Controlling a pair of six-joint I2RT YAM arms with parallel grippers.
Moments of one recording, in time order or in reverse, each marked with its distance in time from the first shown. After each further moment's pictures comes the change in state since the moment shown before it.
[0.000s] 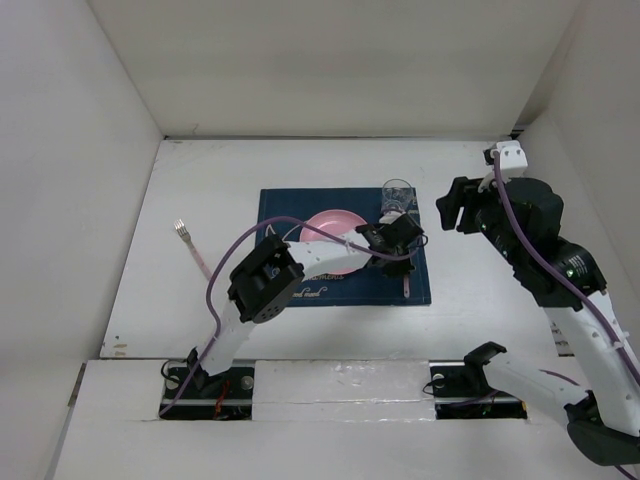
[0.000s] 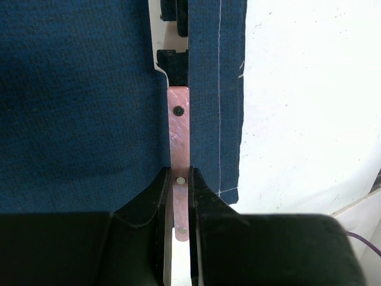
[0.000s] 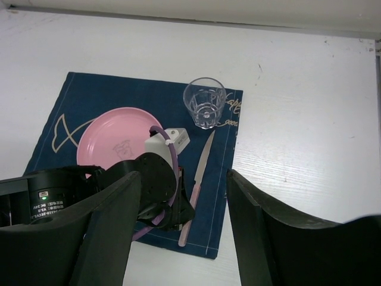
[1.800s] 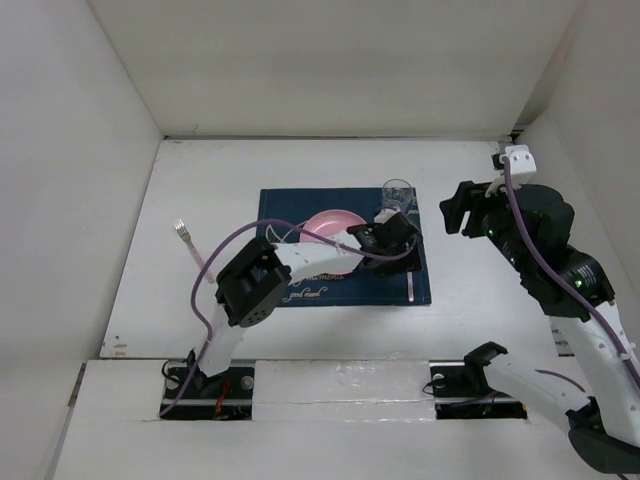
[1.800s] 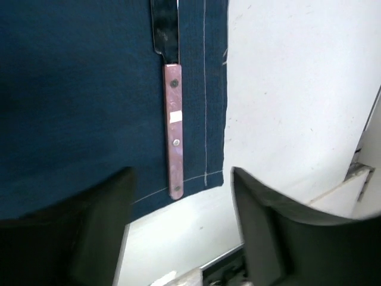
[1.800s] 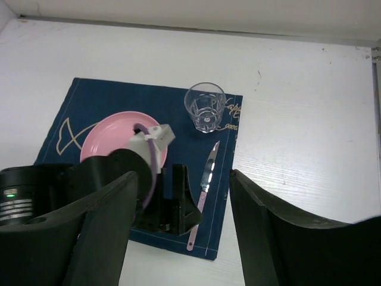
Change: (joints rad) left arm 0.000 -0.059 -0.072 0.056 0.027 -0.043; right arm -0.008 -0.039 -0.014 0.000 -0.014 -0.007
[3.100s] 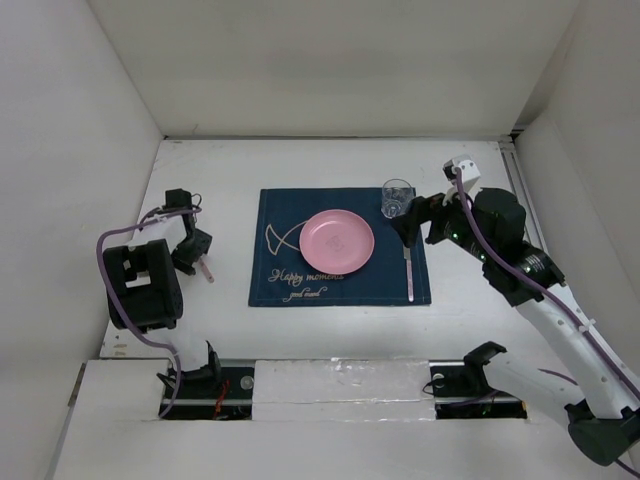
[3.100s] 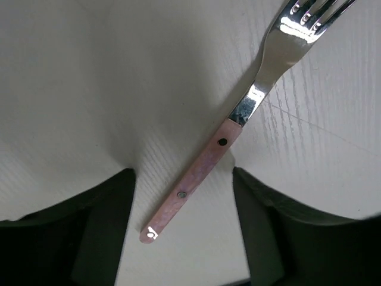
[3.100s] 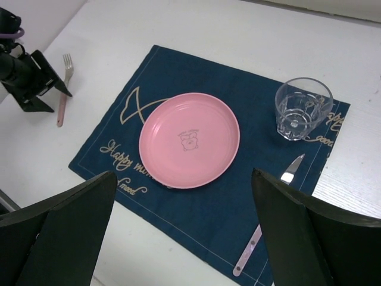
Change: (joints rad) left arm 1.212 -0.449 -0.632 -0.203 -0.240 0.120; right arm 0.021 0.034 -0.264 0.311 -0.345 0.027
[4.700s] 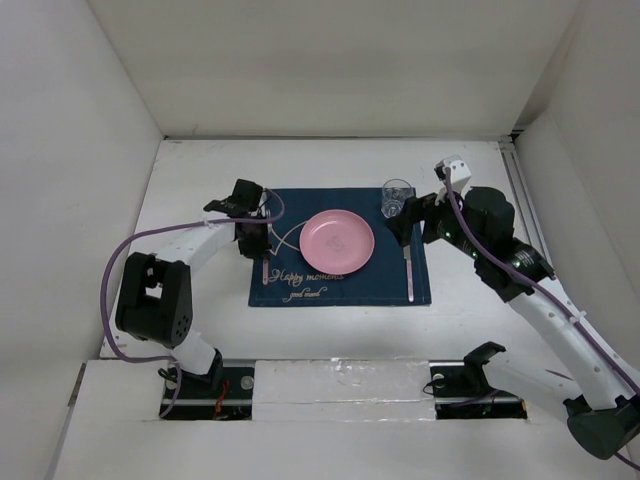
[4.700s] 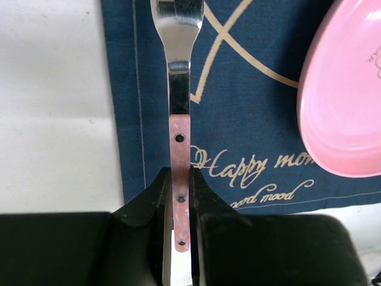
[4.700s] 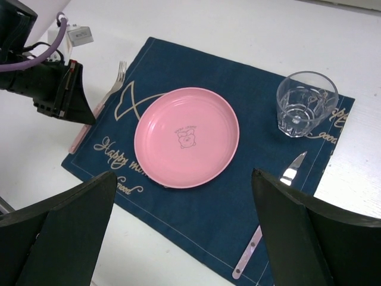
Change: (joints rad) left arm -0.467 -0.089 0.076 -0.050 0.335 0.558; right arm 0.013 0.039 -0.025 0.041 0.009 0.000
